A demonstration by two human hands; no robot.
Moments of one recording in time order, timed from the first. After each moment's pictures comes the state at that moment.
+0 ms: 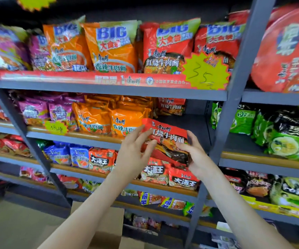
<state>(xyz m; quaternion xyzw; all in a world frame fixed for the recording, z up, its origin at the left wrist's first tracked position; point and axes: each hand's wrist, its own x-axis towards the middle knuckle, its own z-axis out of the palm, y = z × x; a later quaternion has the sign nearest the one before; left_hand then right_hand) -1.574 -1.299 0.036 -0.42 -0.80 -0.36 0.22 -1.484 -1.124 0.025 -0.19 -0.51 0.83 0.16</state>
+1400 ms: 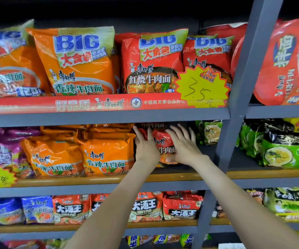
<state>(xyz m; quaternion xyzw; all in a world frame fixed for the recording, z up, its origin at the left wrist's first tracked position) -1.688 -1.141 0.026 -0.37 -0.90 -0.22 0.05 -1.599 -1.024 0.020 -0.22 -0.96 -0.01 0.17</state>
